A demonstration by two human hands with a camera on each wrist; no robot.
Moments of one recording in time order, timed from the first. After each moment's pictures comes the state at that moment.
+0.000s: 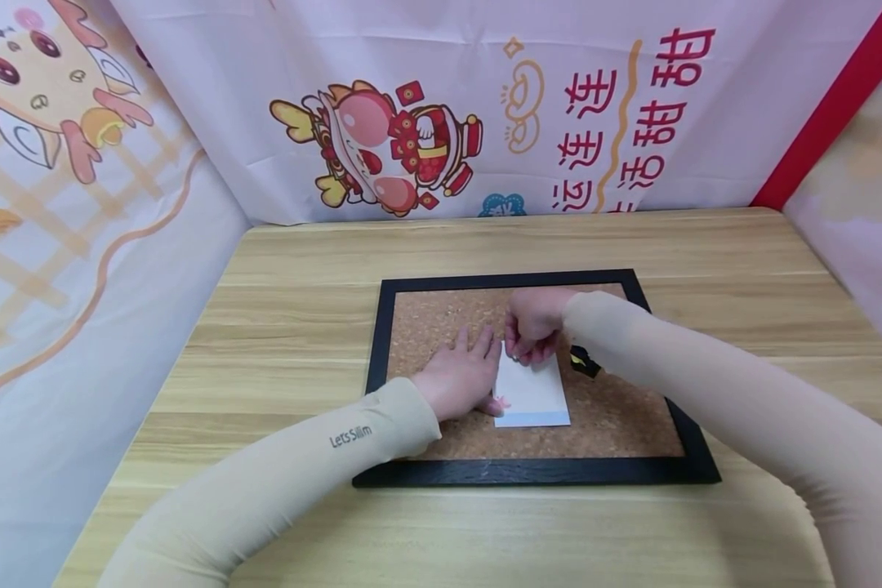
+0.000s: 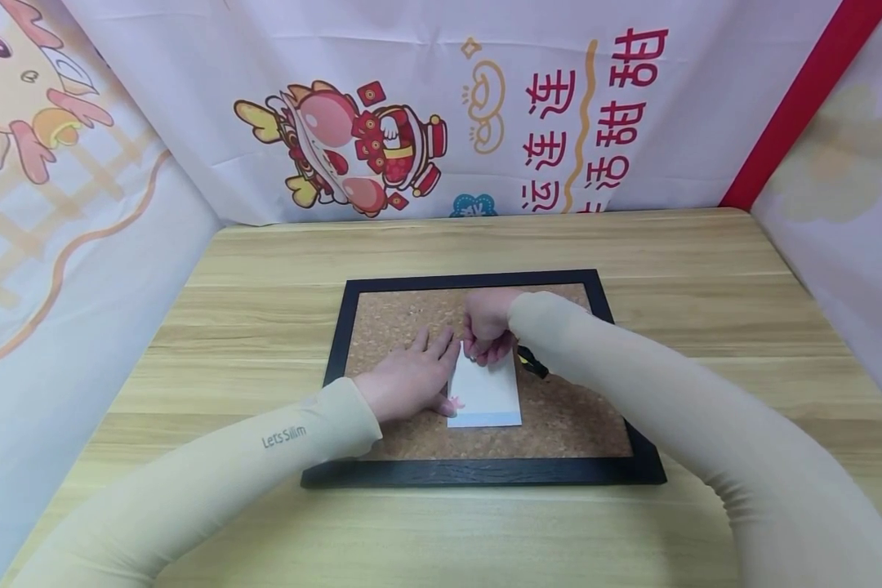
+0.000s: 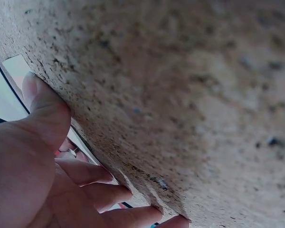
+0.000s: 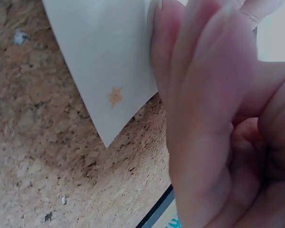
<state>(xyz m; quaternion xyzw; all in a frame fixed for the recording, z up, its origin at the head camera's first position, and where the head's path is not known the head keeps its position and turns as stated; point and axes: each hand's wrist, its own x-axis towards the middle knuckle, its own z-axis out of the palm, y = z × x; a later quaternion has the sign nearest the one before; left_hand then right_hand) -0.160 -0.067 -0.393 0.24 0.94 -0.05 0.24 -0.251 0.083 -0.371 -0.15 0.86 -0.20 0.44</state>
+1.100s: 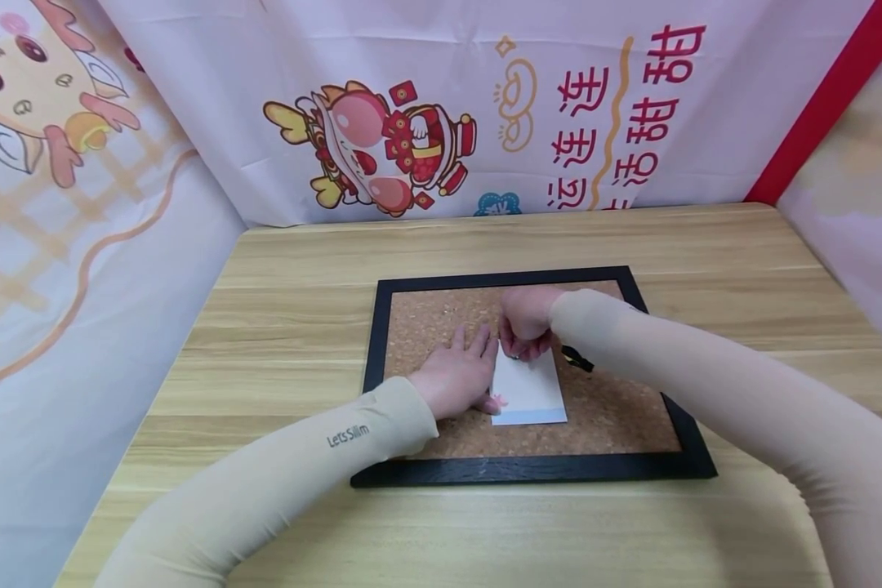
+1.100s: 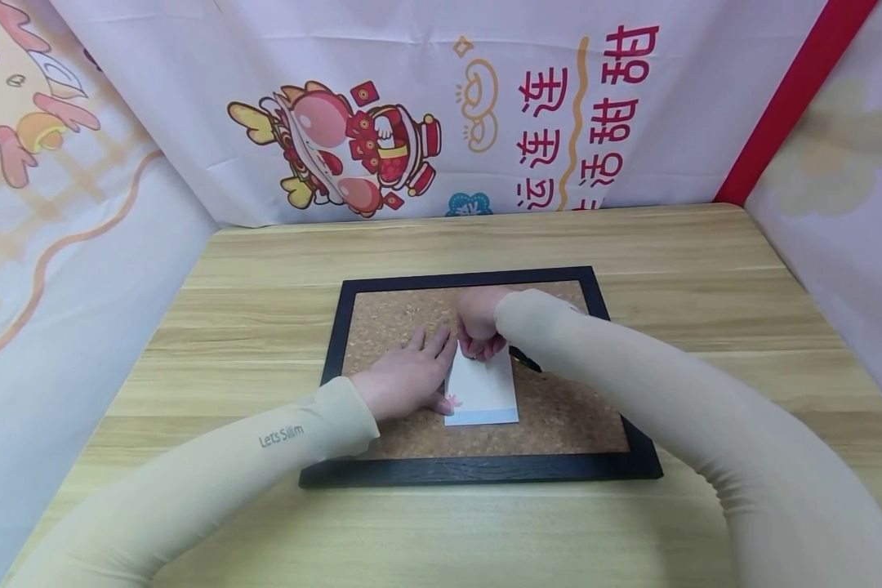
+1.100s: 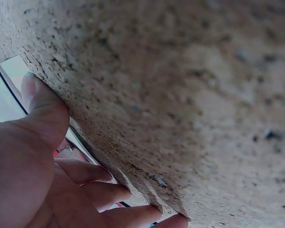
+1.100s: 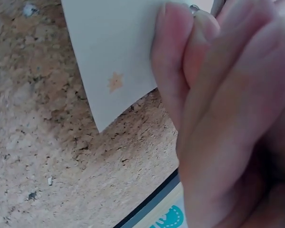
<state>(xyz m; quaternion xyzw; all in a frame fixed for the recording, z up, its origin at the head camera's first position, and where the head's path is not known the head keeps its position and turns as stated) -0.163 -0.067 -0.393 0.24 0.94 -0.05 0.24 -0.251 0.076 -0.369 -0.18 0.89 -0.12 0.41</state>
